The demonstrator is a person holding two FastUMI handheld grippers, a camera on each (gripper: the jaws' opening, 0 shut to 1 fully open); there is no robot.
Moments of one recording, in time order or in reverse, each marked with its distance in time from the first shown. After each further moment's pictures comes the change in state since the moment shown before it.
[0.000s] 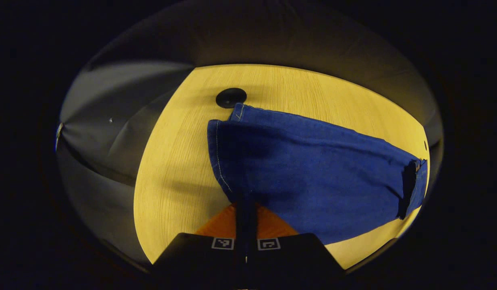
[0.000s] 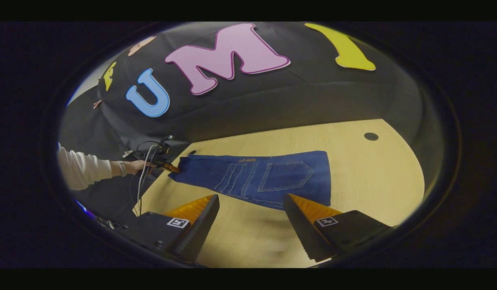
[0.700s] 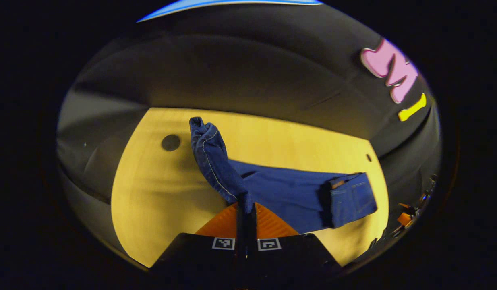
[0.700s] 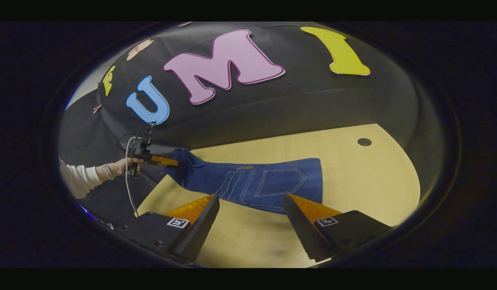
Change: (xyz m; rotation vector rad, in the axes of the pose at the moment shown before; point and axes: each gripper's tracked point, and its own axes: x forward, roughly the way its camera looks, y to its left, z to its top) left arm -0.143 -0.139 0.051 0.055 -0.237 -0.429; right arm -0.021 -0.001 0.027 0.025 -0.064 -0.005
